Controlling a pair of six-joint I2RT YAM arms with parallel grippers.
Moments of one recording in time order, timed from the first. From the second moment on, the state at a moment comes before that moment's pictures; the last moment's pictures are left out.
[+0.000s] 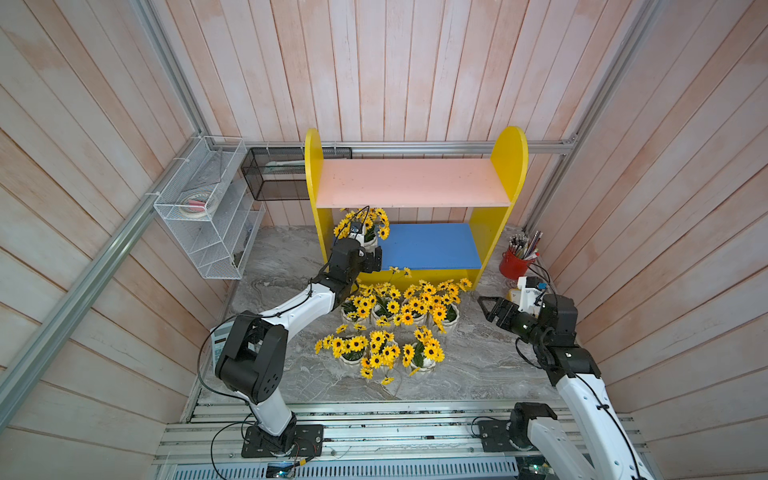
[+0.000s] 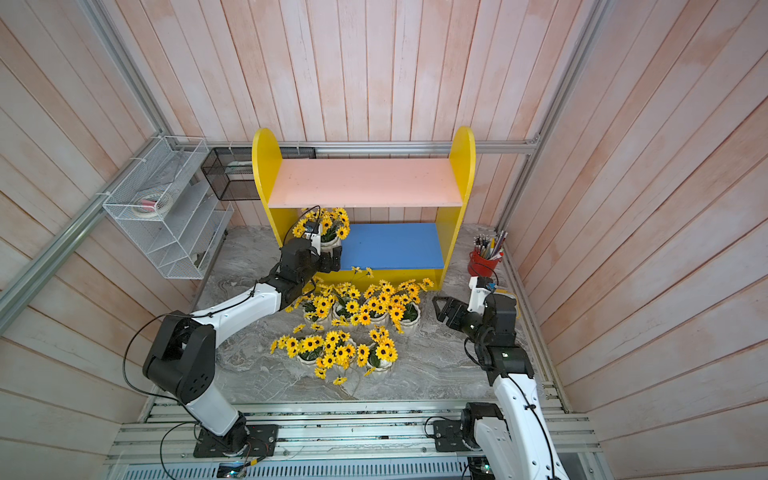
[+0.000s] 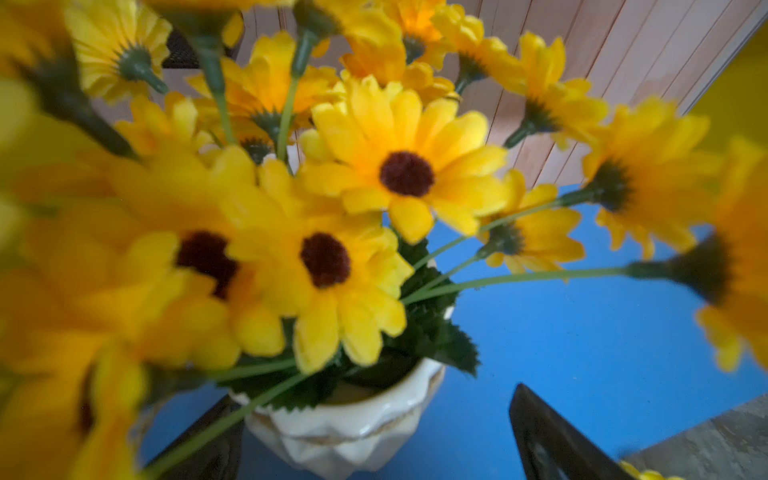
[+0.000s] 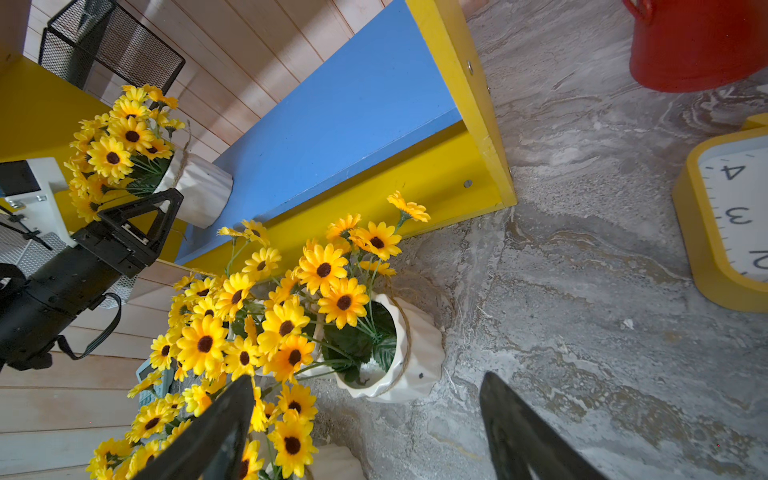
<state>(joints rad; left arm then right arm) -0.46 1.70 1.16 0.21 -0.14 -0.10 -0.01 0.74 0.60 -0.36 -0.45 0.52</state>
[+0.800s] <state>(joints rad) -0.45 1.81 1.10 0.52 -0.19 -0.02 -0.01 0.73 0.60 -0.34 -0.45 0.49</state>
